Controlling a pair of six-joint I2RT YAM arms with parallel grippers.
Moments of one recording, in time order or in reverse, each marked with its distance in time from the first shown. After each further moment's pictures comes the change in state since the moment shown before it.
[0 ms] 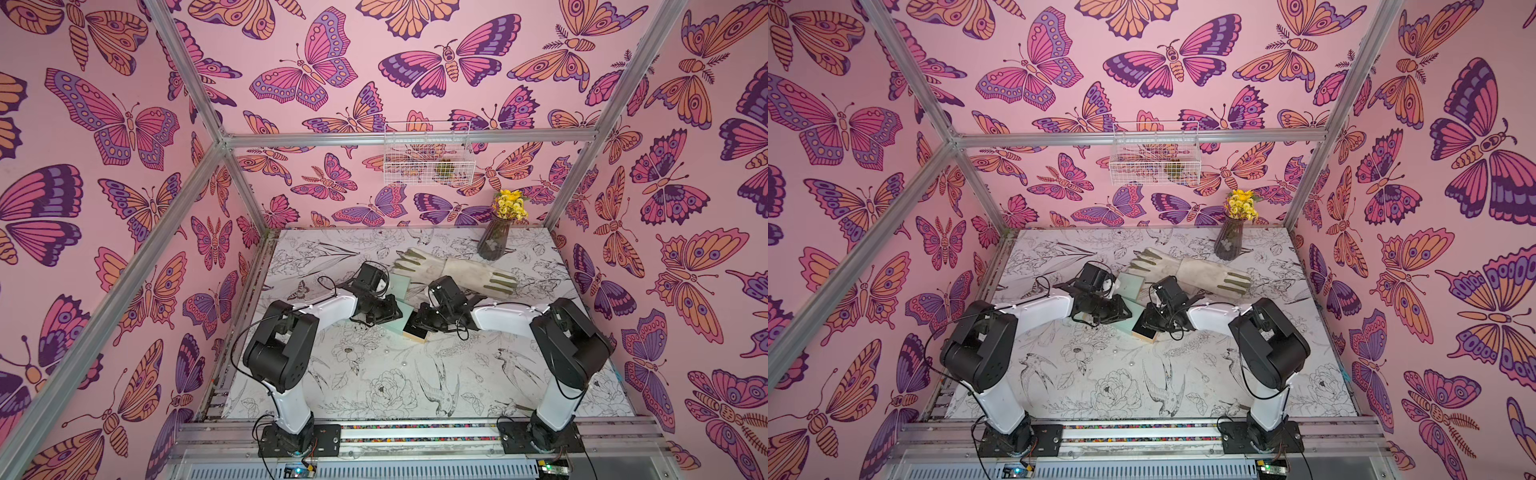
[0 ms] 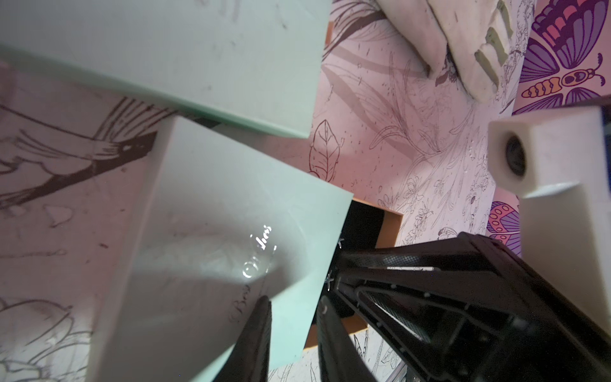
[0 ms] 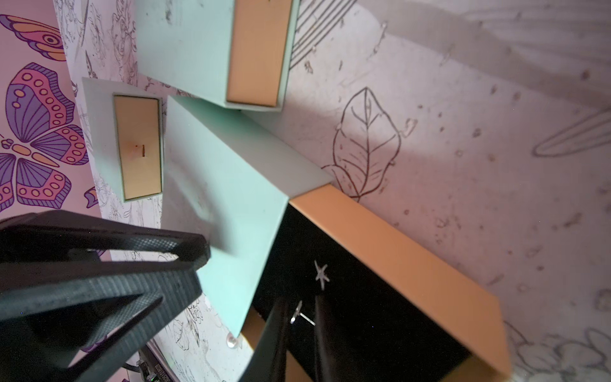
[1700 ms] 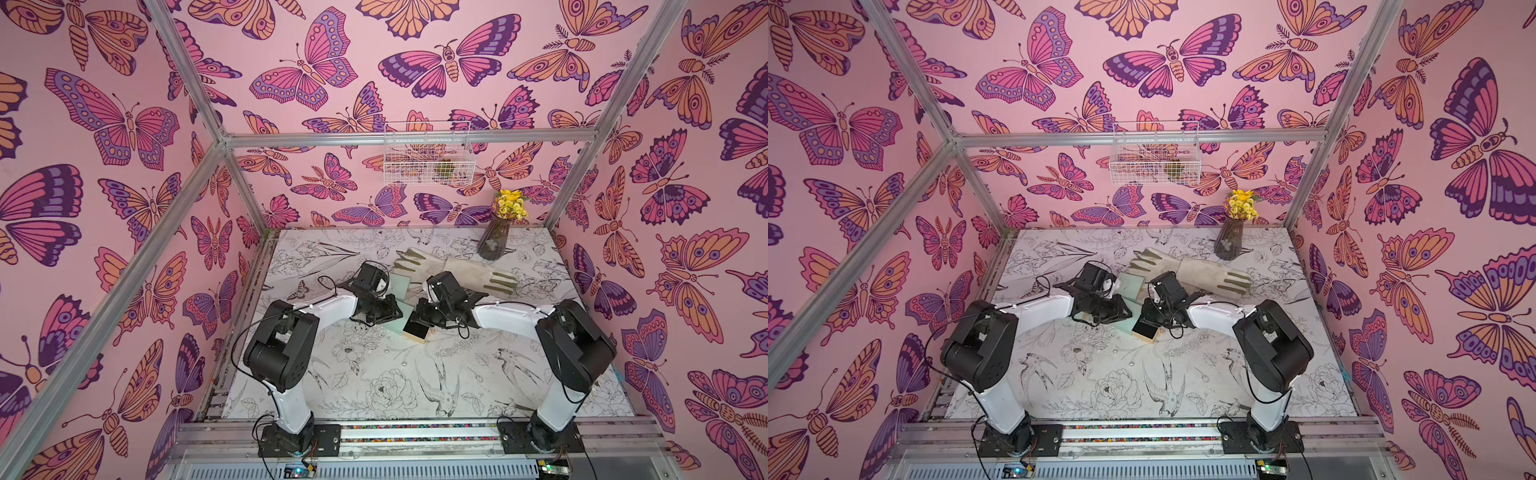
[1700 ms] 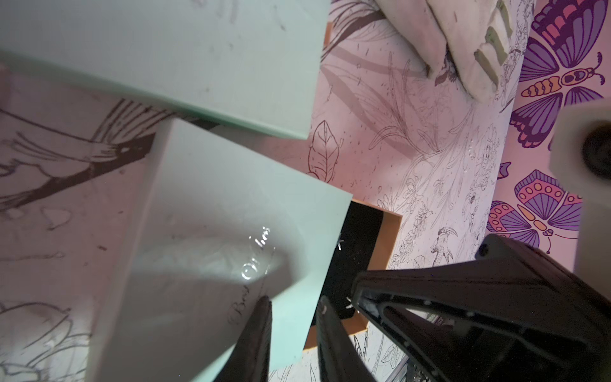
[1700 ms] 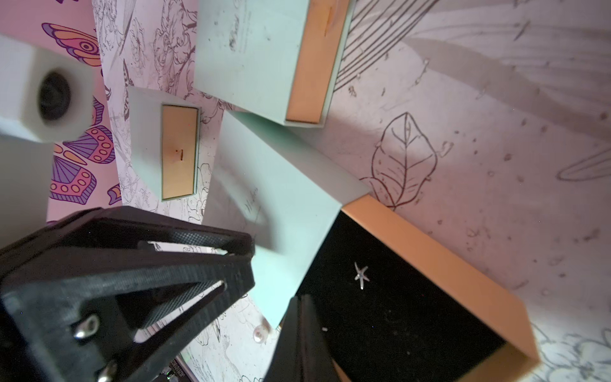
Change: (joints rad) left arm 0.000 0.003 0.004 -0.002 0.003 0.003; right arm 0.006 -0.019 0.032 -0.002 -0.010 0.002
